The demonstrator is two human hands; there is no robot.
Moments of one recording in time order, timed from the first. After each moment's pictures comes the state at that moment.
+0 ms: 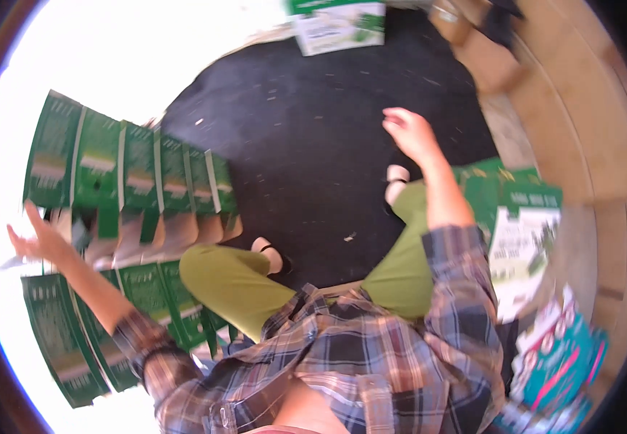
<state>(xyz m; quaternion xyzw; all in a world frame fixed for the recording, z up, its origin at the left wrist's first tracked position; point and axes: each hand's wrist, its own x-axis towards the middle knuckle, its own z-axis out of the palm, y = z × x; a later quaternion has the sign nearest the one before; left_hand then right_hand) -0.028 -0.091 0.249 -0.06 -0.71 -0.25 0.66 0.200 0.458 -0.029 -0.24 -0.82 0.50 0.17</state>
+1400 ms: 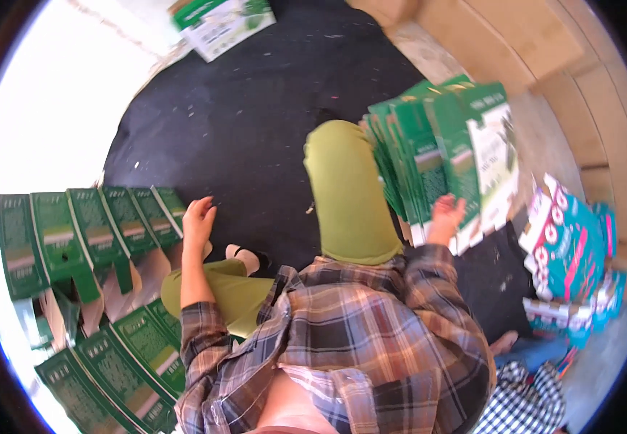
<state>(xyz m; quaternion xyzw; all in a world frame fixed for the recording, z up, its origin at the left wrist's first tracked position) 0.037 0.040 -0.078 -0.39 -0.87 -0.29 -0.13 0.587 0.387 -0.272 -0.32 0.20 0.66 0.65</state>
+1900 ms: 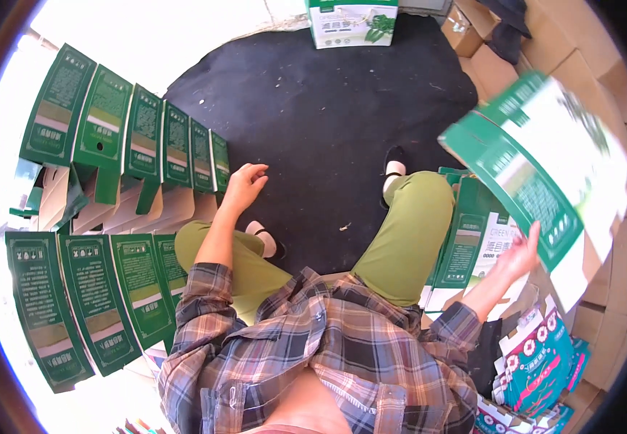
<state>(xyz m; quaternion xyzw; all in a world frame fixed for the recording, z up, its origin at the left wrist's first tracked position) 0.034 0.042 -0.070 -0.36 -0.86 -0.35 -0.09 0.468 0.444 0.011 -0.49 -0.34 0.47 0.65</state>
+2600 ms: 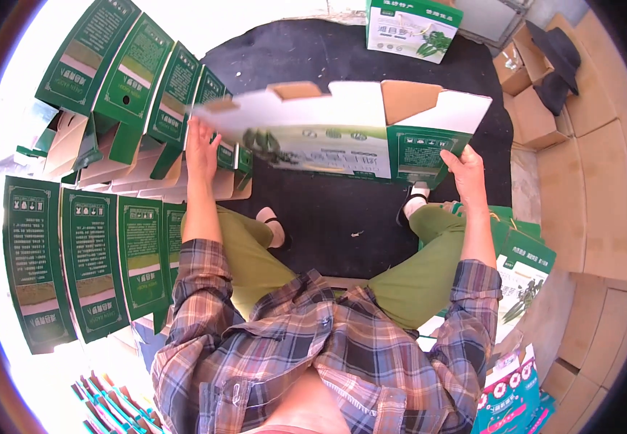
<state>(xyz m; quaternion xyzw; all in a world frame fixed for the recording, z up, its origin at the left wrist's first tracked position) -0.038 -0.040 -0.023 0.04 -0.53 -0.85 0.00 0.220 0.413 0.016 -0.15 -0.74 0.63 0.18</state>
